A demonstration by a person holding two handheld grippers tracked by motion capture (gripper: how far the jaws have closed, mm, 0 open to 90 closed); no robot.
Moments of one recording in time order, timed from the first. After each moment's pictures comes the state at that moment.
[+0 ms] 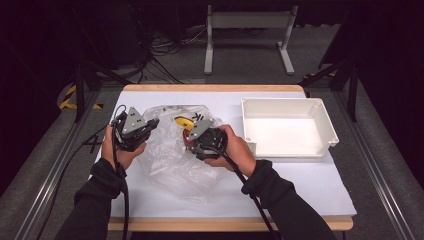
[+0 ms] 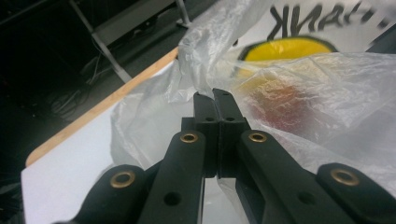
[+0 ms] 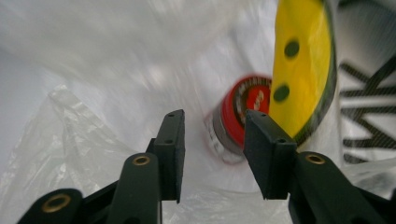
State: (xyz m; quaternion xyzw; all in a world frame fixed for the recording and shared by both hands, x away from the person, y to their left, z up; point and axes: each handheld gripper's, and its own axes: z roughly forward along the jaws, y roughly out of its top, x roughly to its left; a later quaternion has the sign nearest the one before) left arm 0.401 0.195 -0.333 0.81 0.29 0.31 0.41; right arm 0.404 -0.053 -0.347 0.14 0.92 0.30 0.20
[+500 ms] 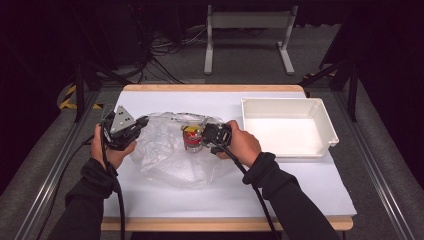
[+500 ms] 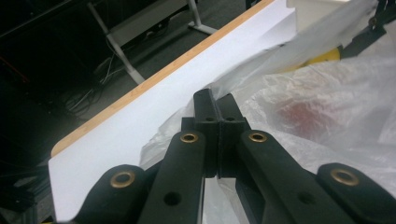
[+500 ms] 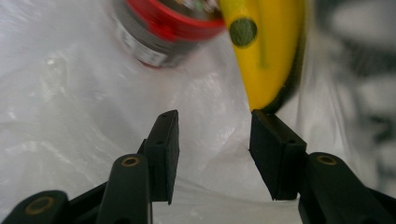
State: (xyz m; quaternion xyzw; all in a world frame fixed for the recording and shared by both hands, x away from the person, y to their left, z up) left arm 0.401 0.218 -0.333 0.80 0.30 0.32 0.40; right arm 0.447 -0.069 -0.378 0.19 0.94 0.10 0.25
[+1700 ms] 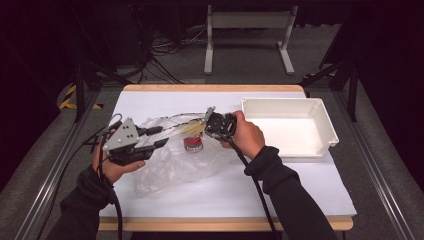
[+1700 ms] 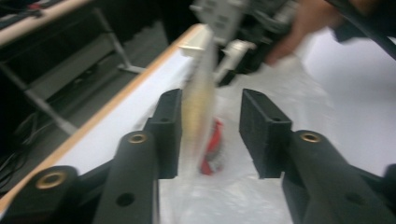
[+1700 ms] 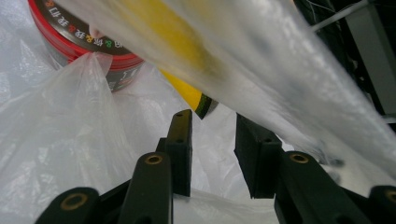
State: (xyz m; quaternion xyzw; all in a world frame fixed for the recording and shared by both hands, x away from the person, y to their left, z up) left arm 0.353 0.187 -0.314 0.84 0.13 0.22 0.47; right arm 0.458 -0.079 -0.354 0.19 0.92 0.14 0.30
